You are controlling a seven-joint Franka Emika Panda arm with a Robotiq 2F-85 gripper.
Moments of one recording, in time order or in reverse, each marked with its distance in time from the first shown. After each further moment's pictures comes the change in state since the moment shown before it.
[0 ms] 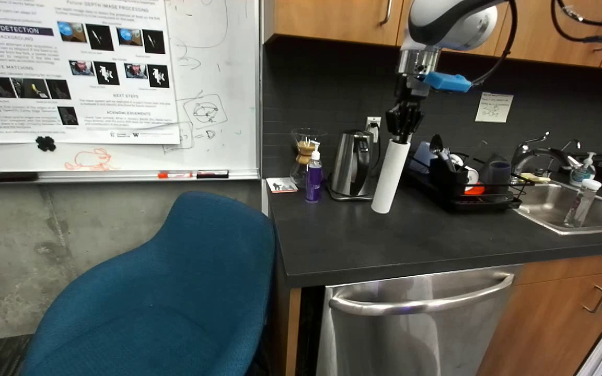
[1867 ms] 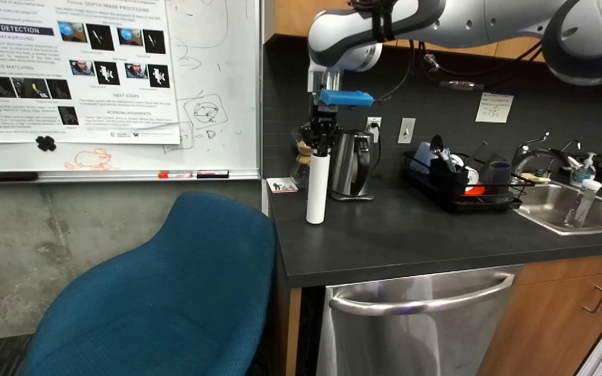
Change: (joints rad) arm 0.148 0.579 0.075 0.682 -0.020 -0.181 0.313
